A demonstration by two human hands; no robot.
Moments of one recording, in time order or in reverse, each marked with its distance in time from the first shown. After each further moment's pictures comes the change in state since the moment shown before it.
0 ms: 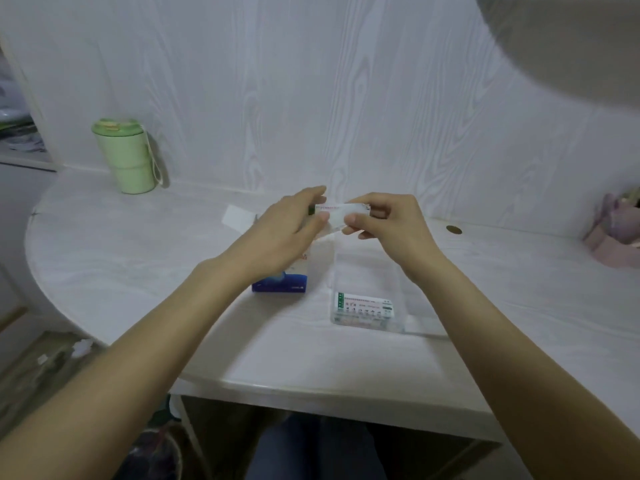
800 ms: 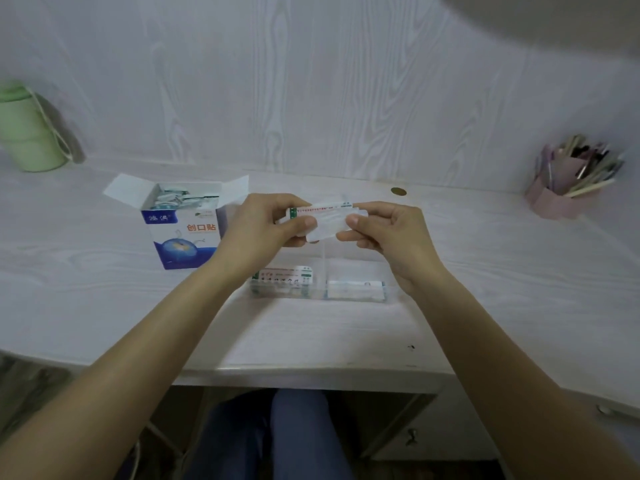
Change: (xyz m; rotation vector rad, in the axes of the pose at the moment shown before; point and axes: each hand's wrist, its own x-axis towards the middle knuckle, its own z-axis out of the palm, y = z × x) left_hand 0.010 0.055 0.089 -0.609 0.018 -0.244; right_hand -0.060 0.048 -0.082 0.293 0.160 0.266
